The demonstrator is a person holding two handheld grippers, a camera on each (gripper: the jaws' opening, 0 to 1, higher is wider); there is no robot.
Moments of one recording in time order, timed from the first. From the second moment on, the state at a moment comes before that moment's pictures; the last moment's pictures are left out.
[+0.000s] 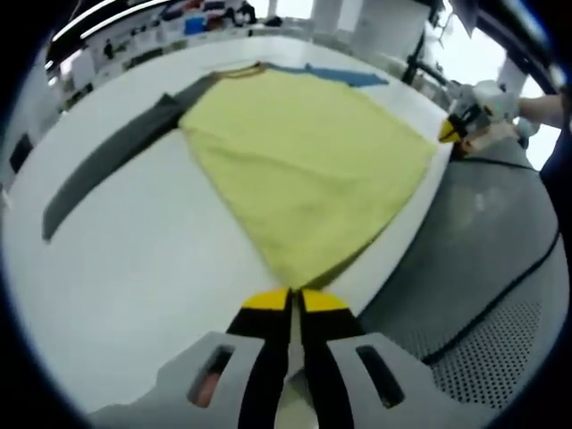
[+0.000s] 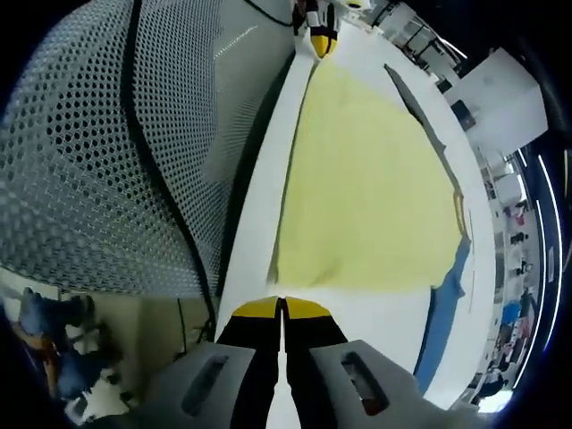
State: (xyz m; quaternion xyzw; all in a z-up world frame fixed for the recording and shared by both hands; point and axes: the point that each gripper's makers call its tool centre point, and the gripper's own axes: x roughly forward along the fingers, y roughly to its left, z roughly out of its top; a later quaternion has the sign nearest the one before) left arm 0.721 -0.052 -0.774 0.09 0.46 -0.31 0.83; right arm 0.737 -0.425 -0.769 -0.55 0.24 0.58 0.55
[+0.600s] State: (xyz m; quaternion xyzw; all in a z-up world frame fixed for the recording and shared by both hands) left arm 0.766 -0.040 -0.708 0.04 0.39 -0.25 0.88; right arm 0.759 -0.424 -0.737 -0.52 0.26 0.52 0.63
